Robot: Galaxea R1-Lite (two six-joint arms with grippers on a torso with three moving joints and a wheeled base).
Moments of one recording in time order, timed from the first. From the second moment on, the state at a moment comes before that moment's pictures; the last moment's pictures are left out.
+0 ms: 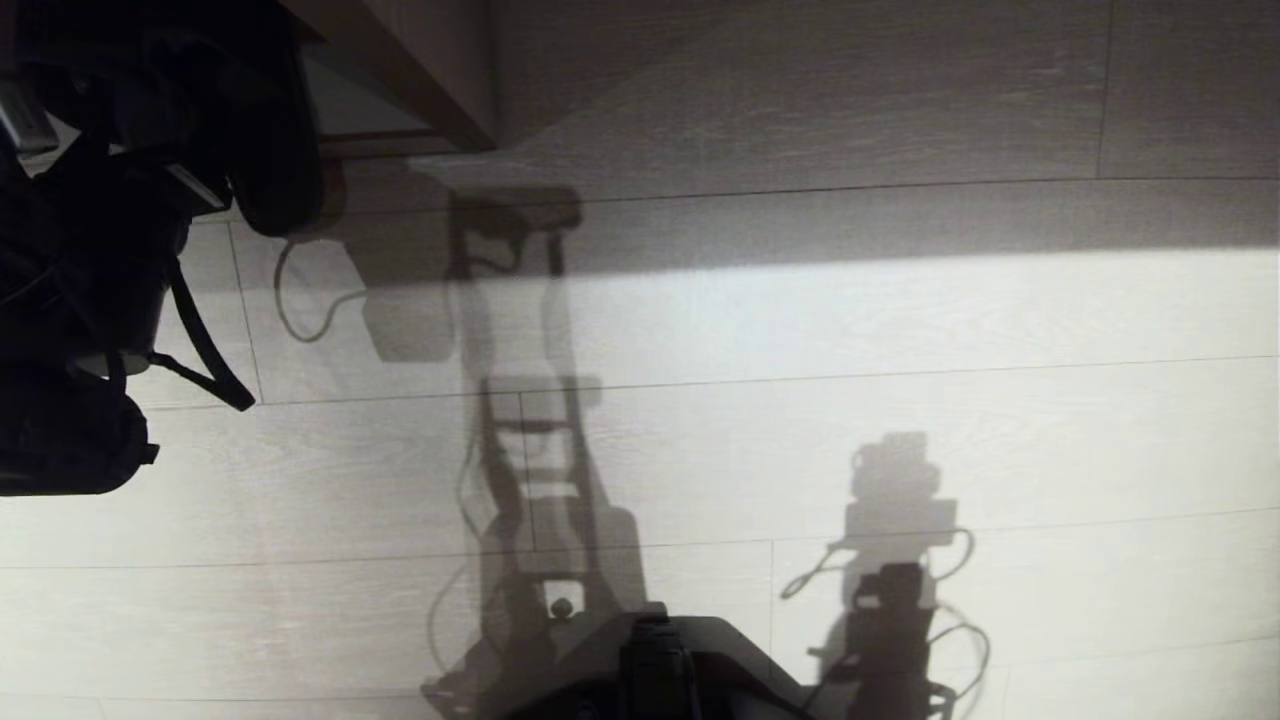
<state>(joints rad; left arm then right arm) 0.09 1.82 -1.03 -1.52 0.09 -0.15 0.00 0.00 0.00 0.00 0.01 0.01</state>
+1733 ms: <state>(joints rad) 0.10 2.06 -1.51 -1.52 0.13 -0.14 0.00 0.00 0.00 0.00 0.01 0.01</state>
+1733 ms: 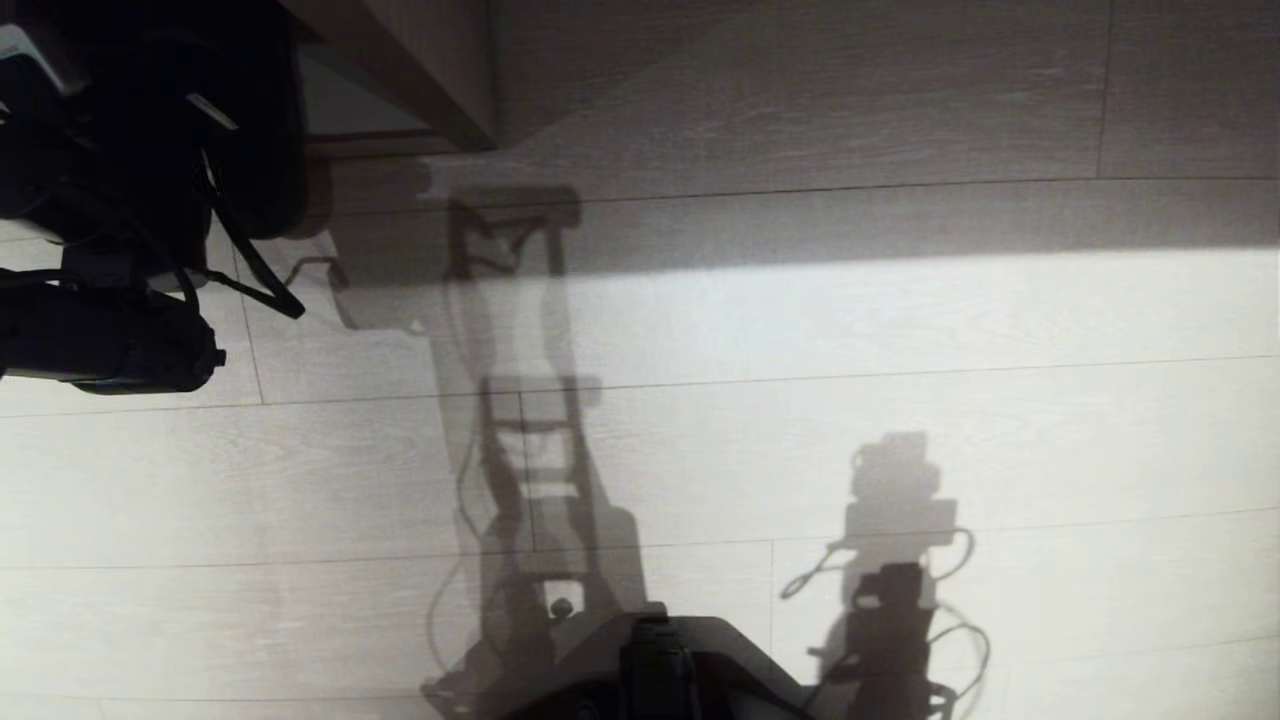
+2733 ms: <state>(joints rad) 0.10 2.04 -1.49 -1.52 0.12 -0.14 0.00 0.00 0.00 0.00 0.01 0.01</state>
